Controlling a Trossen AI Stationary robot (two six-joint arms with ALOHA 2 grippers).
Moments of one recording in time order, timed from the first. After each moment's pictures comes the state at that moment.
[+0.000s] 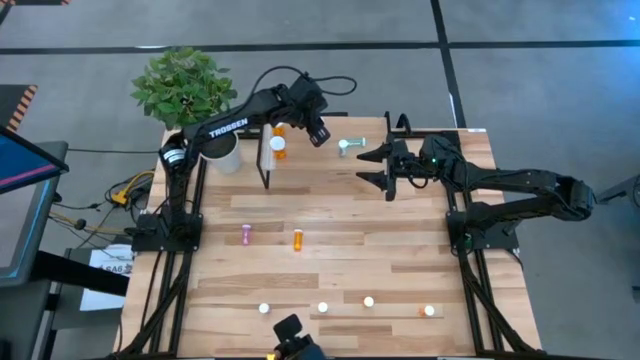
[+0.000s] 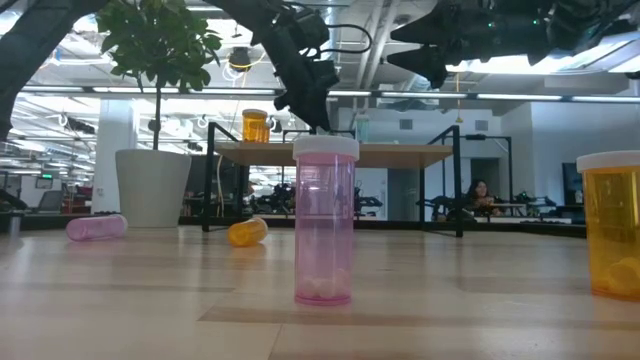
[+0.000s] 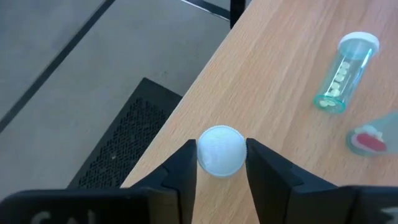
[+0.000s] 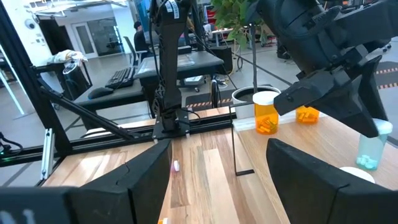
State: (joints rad) left arm 0.56 1.96 1.89 -0.78 -0.09 0.07; right arm -0.39 1.07 0.61 0.45 -0.30 0.13
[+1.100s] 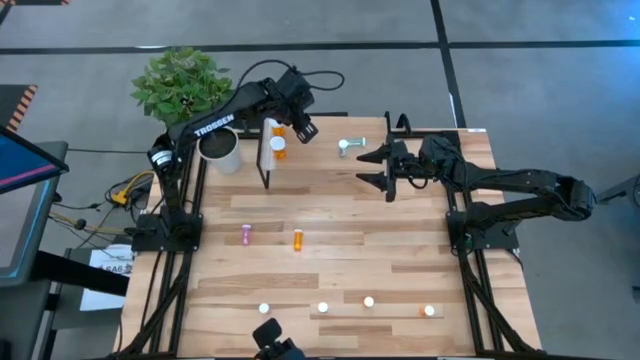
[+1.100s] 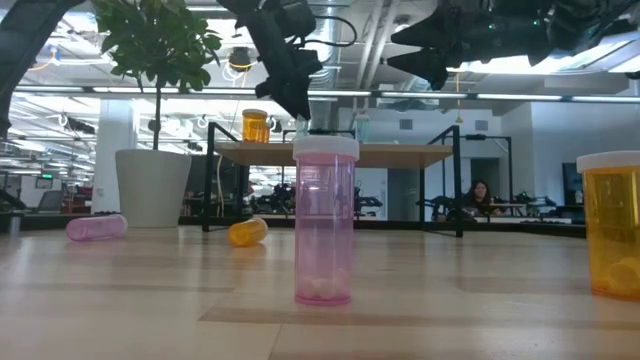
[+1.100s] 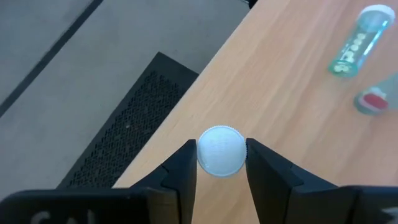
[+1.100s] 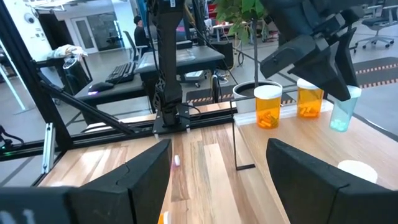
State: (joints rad) left arm 0.59 1.88 1.89 -0.94 -0.11 0.03; right arm -0.39 1.07 0.61 0.43 -0.31 0.12
